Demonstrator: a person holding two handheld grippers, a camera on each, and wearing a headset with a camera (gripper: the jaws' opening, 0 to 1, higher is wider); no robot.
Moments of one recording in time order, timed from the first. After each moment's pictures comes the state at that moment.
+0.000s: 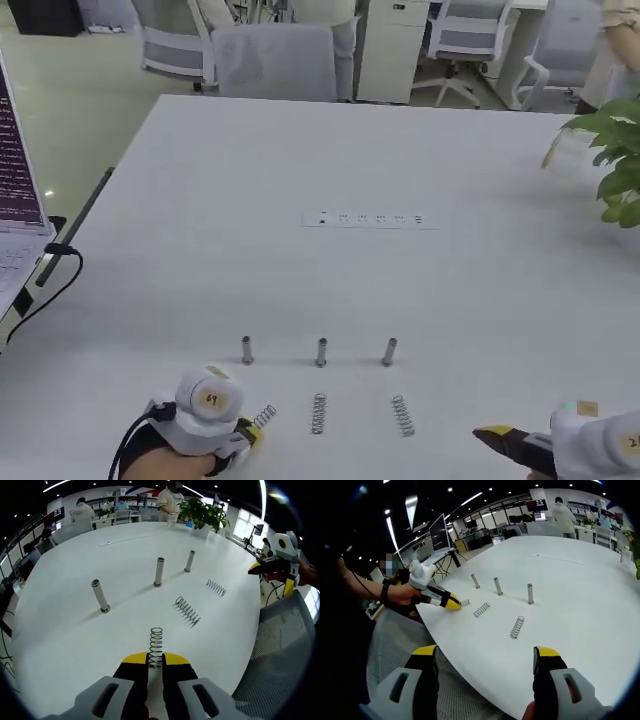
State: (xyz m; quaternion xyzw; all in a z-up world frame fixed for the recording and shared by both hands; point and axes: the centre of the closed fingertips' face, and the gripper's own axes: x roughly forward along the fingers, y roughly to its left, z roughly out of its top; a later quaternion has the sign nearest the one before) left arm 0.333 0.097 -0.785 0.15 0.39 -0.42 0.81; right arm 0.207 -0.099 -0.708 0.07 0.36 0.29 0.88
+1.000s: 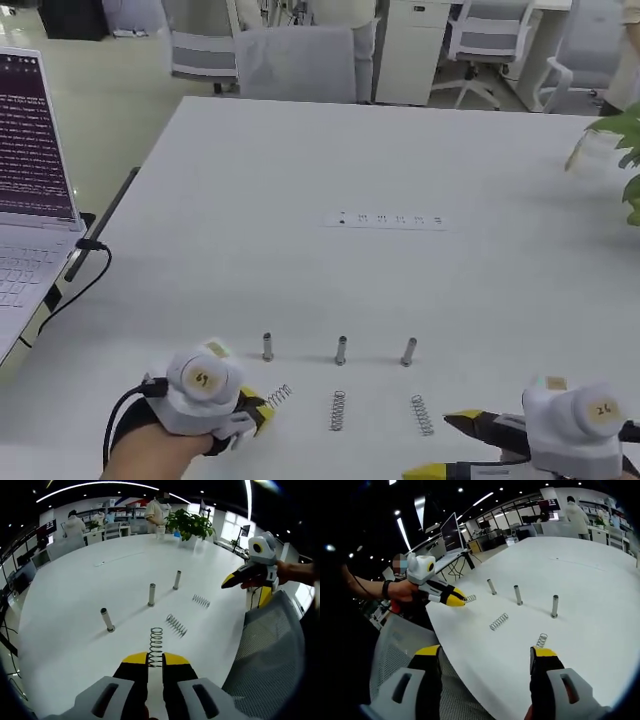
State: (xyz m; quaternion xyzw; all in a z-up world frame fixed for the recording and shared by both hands) left arm 0.331 0.098 -0.735 0.15 0.34 -0.46 0.80; right arm 0.234 -0.053 -0.704 0.08 0.35 0.35 0.87
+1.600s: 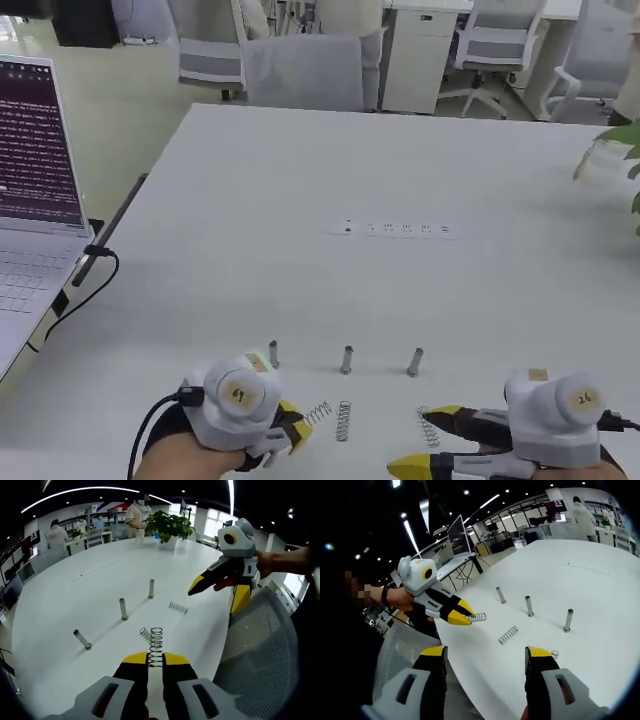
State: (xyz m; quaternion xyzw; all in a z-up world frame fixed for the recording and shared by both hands) left arm 0.301 0.054 -0.719 0.17 0.32 -0.53 0.77; right arm 0.257 -0.027 -0.694 0.09 0.34 0.38 0.86
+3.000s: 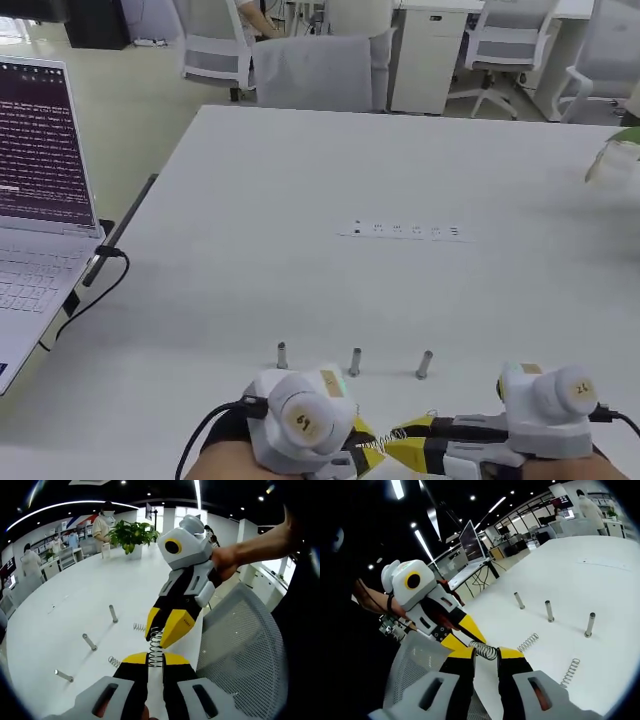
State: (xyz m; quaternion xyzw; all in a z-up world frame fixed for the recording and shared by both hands) left arm 0.251 0.000 -0.685 0.20 0.26 -0.62 0.71; right arm 0.255 -0.002 -0.681 0.15 0.32 0.44 0.83
